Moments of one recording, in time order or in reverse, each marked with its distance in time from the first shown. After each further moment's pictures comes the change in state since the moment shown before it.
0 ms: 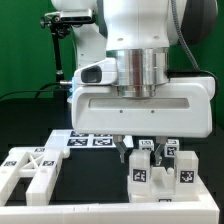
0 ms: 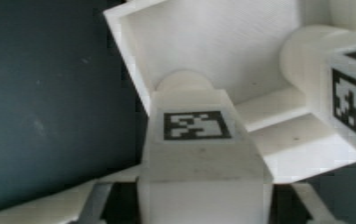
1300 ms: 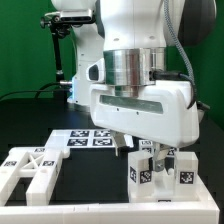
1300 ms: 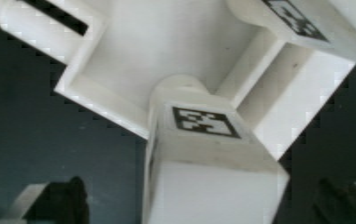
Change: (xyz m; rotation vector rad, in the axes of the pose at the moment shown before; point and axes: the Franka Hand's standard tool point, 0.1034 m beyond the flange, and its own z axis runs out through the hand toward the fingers) arm 0.001 0.003 0.000 0.010 0.010 0.563
